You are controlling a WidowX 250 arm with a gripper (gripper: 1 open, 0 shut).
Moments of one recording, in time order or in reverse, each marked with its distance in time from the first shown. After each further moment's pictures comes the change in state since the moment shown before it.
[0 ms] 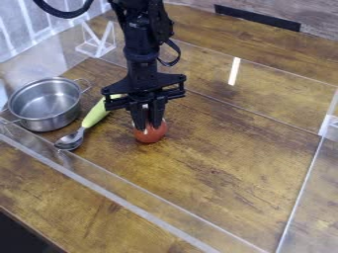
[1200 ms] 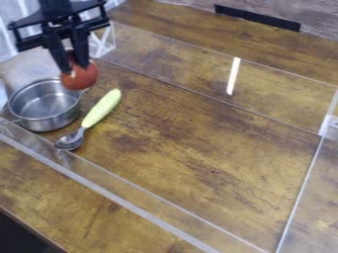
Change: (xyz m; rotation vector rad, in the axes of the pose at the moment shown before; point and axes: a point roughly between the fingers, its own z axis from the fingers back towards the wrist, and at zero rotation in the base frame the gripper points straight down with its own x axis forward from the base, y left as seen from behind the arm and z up) arm 0.029 0.084 0.092 -0.108 -0.004 0.193
